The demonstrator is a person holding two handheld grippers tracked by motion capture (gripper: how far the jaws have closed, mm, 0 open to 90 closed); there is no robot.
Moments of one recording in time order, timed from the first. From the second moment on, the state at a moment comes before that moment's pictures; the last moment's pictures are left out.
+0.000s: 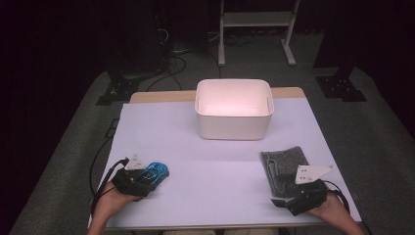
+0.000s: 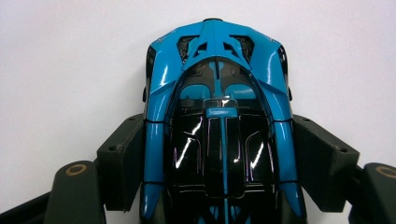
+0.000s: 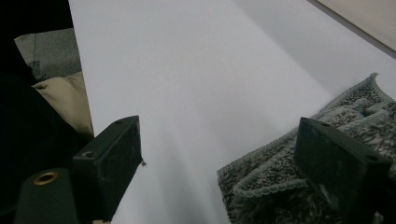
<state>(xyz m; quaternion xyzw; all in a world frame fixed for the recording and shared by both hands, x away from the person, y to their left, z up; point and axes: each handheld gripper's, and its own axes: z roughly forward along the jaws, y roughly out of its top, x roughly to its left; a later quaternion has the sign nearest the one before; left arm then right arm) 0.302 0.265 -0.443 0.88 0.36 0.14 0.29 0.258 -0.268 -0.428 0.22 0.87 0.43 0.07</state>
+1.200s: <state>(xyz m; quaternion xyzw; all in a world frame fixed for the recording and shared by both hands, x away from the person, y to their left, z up) 0.301 0.264 -0.439 0.89 0.35 0.14 0.28 0.259 -0.268 -0.428 0.22 0.87 0.44 0.07</state>
